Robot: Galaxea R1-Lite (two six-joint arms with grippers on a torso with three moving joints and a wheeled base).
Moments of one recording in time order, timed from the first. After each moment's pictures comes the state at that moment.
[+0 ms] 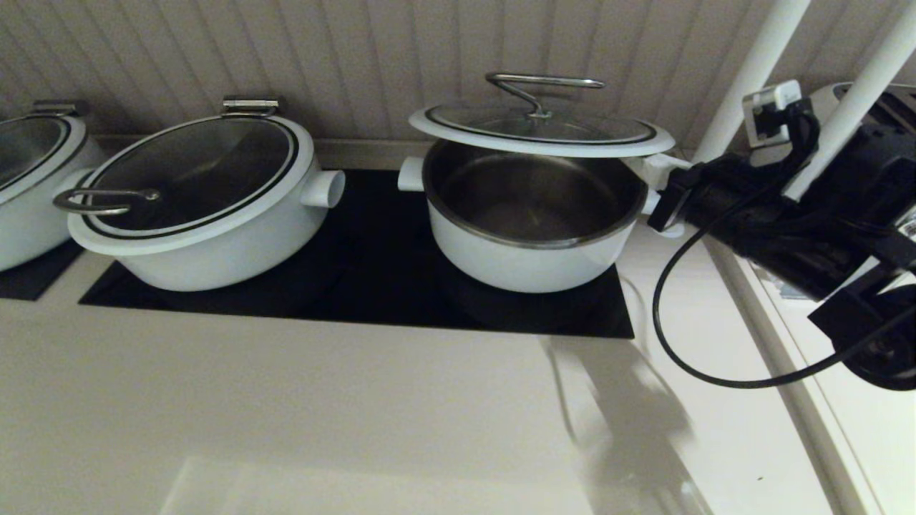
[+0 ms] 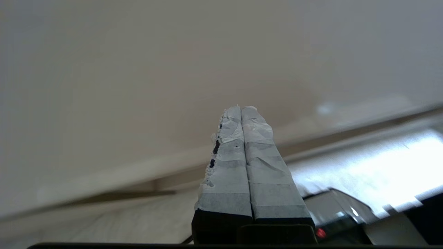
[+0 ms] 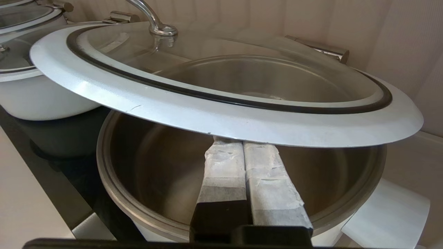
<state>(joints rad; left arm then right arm) -0.28 0.28 0.00 0.00 -0.03 0.05 0.31 1.73 -0.88 -1.17 0.29 -0.02</state>
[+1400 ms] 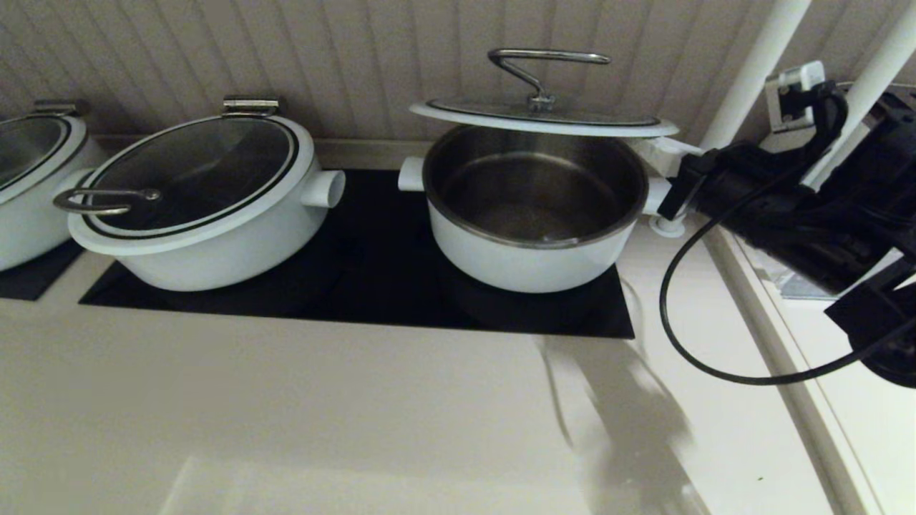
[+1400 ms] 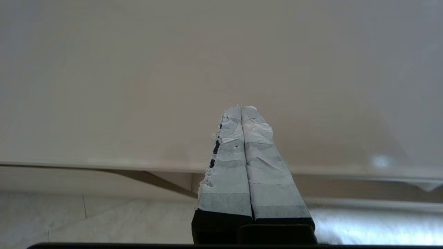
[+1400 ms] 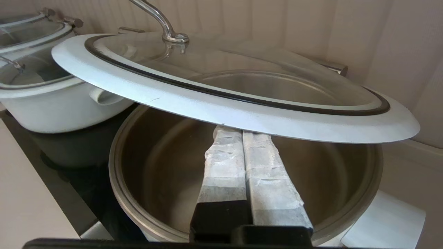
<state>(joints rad) 0.02 0.17 0.00 0.00 -0.03 0.05 0.31 1.69 -0.89 -1.16 0.29 0.01</state>
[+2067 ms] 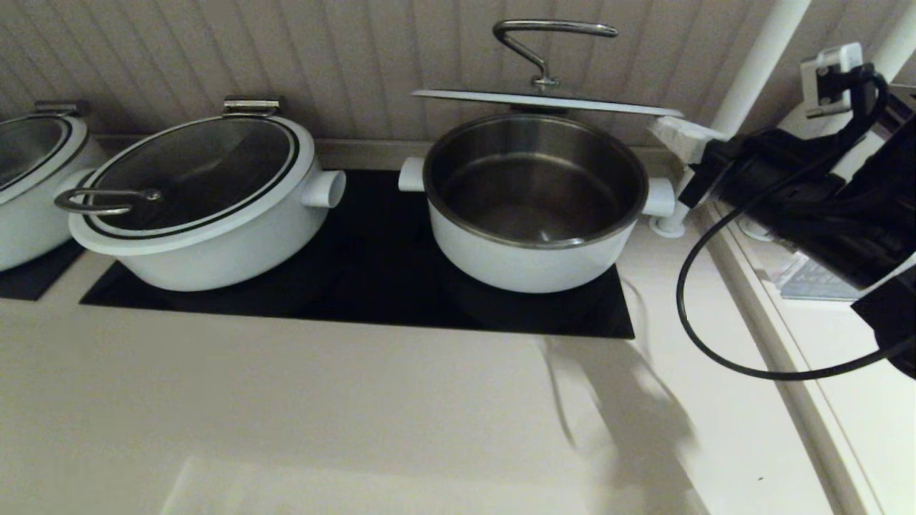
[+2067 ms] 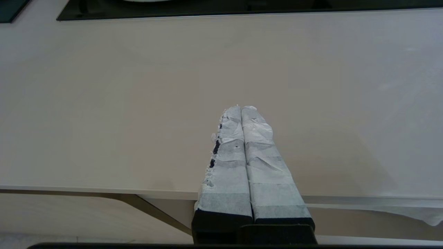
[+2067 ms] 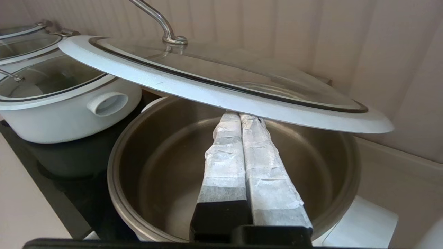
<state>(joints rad) 0.01 0.01 0.00 -0.01 -0.03 0.05 0.27 1.65 -0.88 -1.16 0.29 0.02</state>
